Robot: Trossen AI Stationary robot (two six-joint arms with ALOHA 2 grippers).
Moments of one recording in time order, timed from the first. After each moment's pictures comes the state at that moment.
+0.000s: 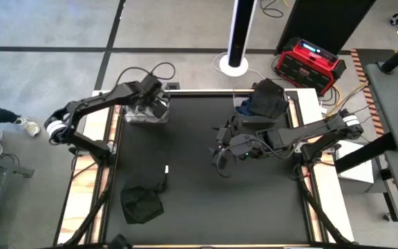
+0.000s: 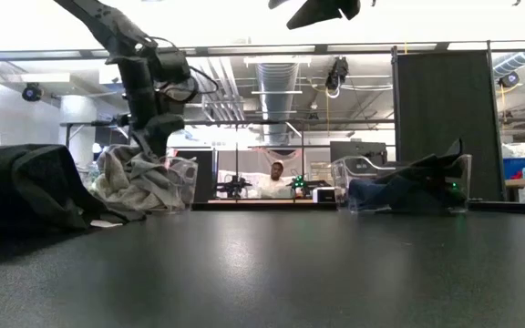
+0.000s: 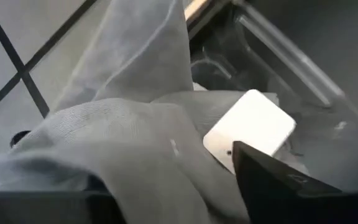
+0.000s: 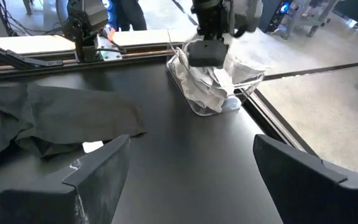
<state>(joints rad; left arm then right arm) 0.72 1.46 1.03 -0.68 -0.30 -0.02 0.21 1.51 1.32 -0.36 0.60 0.18</state>
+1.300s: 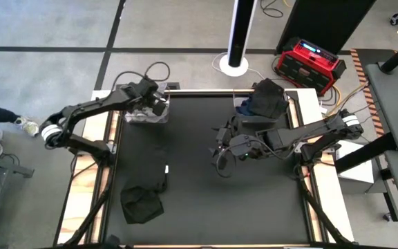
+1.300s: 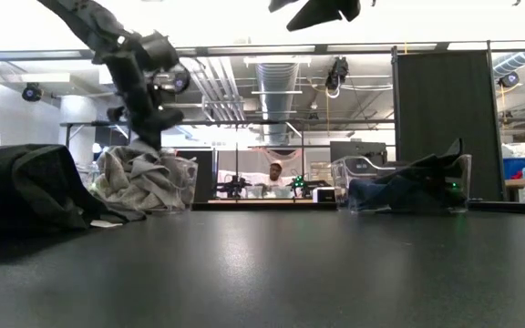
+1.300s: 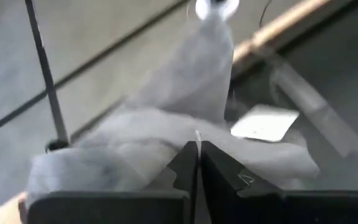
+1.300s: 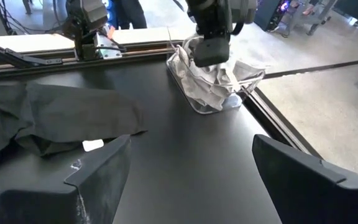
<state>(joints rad) 0.72 1.33 0.91 -0.48 -0.41 -0.09 0.21 1.51 1.31 -0.35 0.60 0.18</state>
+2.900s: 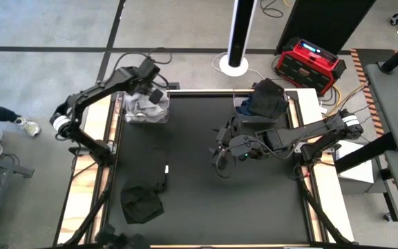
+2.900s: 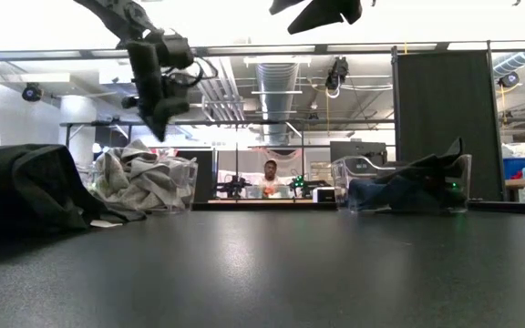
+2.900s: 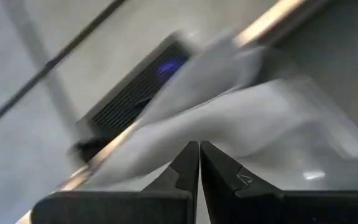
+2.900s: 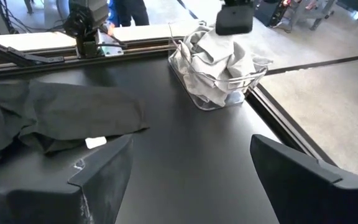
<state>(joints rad) 0.81 1.52 1.28 -0.84 -0.33 0.01 0.21 1.51 1.30 -0.36 0.60 0.21</state>
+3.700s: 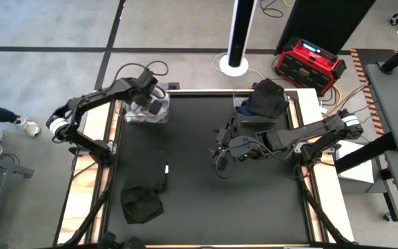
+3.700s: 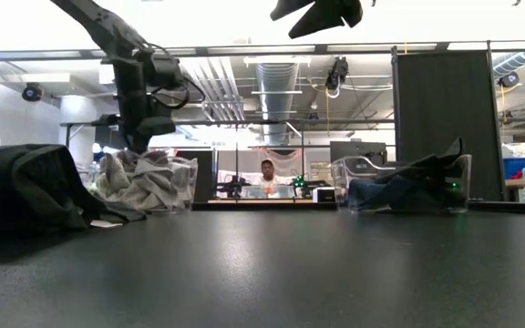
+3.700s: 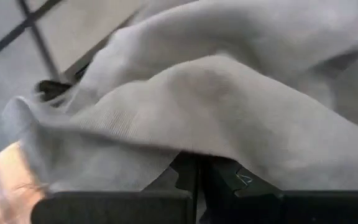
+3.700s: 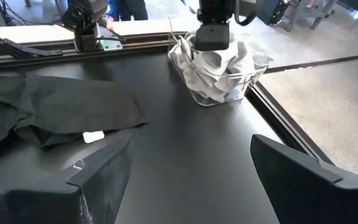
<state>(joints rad) 0.83 1.47 1.07 -0.80 -0.31 -0.11 0.21 1.51 1.29 -0.36 0.59 0.20</state>
